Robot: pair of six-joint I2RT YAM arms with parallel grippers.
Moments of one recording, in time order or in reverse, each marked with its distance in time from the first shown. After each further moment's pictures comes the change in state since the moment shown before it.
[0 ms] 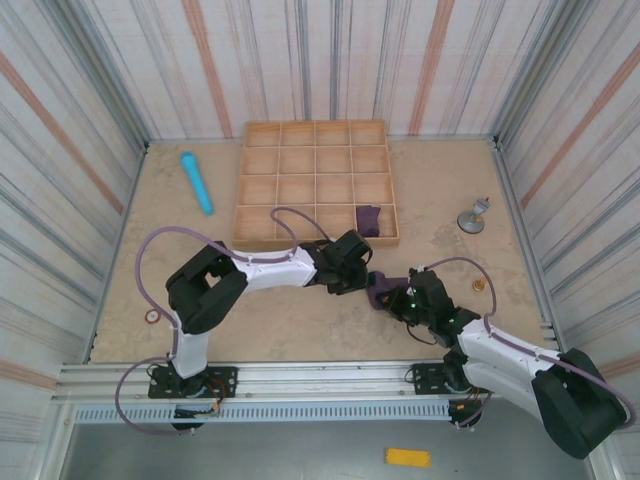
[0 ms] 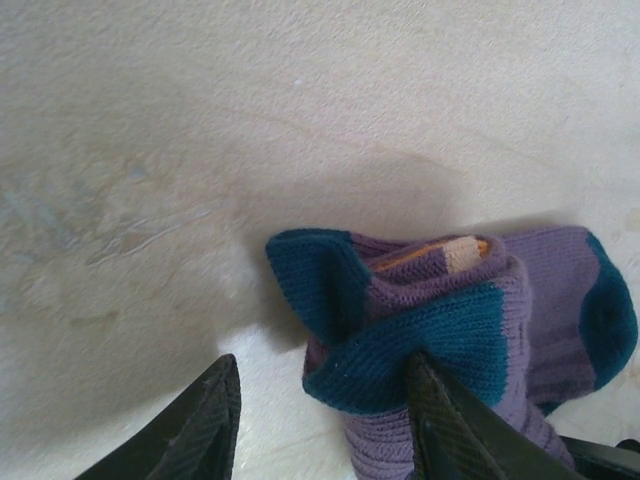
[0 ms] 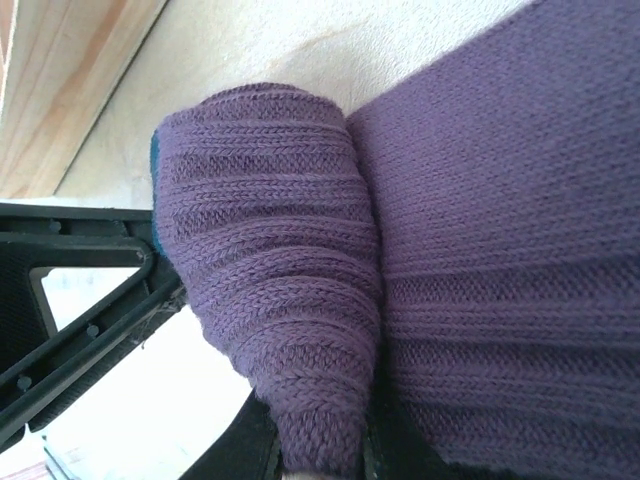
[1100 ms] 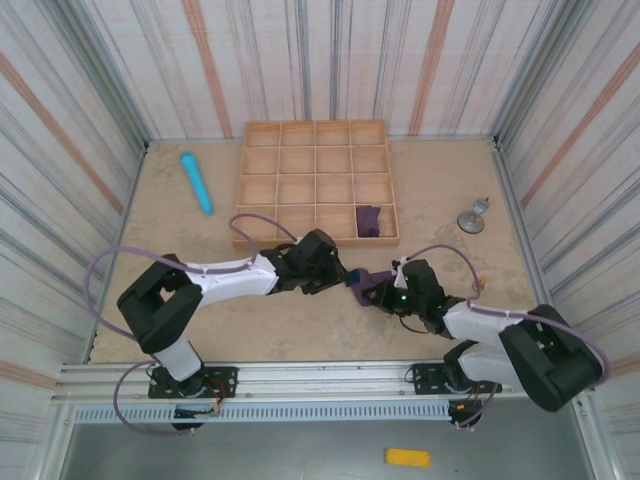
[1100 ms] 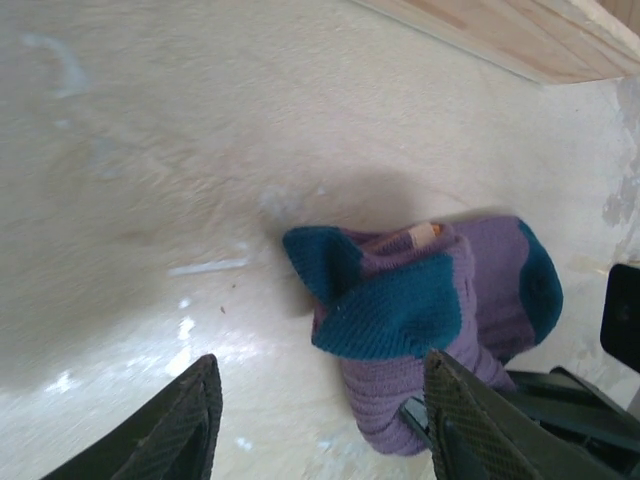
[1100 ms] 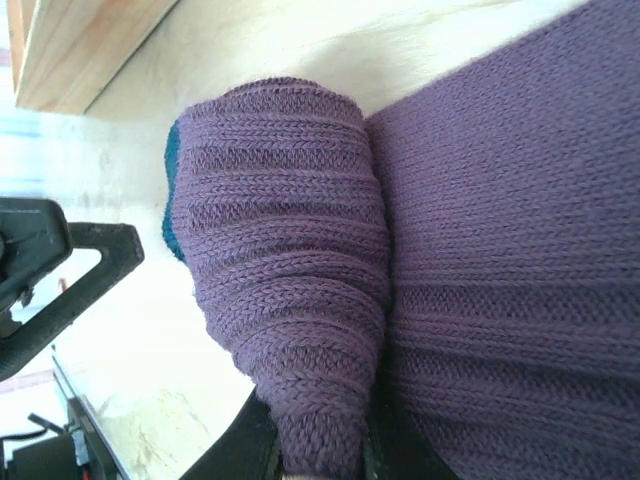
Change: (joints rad) left arm 0.084 -0.293 -0.307 0.111 -0.024 -0.045; right arm -0.010 0.317 0.081 0.266 -0.196 -0.162
